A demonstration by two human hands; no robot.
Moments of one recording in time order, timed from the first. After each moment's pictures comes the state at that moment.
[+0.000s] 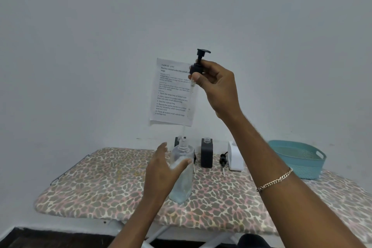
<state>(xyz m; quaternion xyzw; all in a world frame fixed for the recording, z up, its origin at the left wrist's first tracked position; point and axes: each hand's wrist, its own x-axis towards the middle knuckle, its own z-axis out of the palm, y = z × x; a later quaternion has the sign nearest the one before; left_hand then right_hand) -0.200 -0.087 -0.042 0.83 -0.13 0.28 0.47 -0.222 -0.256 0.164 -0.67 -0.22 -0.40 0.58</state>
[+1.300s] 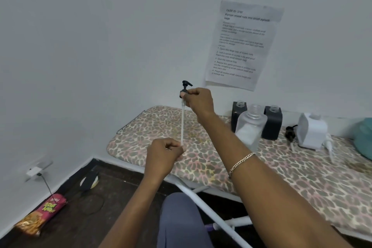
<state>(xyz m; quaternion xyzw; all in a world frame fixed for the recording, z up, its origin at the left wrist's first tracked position) -0.197 0.065 -0.086 0.80 0.02 0.15 0.58 -0.060 -0.059 -0.002 -0.71 -0.02 -0.13 0.69</state>
